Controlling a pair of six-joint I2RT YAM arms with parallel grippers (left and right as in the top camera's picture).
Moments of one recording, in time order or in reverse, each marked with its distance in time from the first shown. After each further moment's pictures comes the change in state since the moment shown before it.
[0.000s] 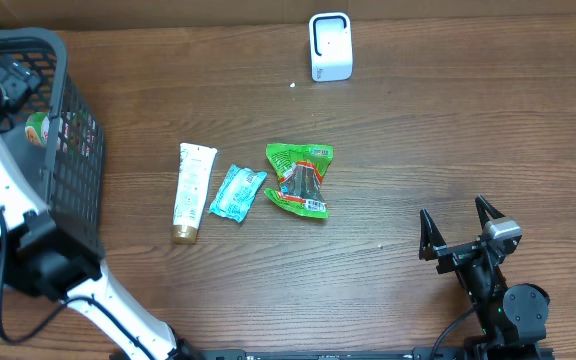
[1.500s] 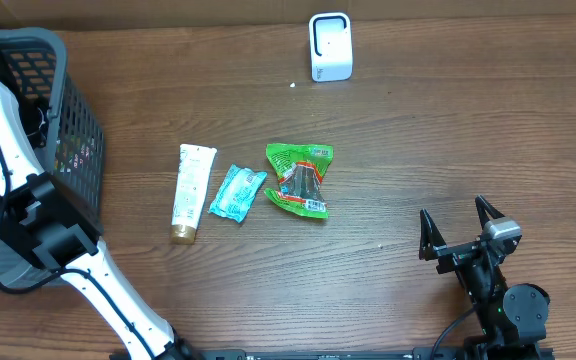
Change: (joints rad) left arm 0.000 0.233 -0.009 -0.045 0.016 0.097; right arm 0.000 0.000 0.000 0.000 0.000 0.000
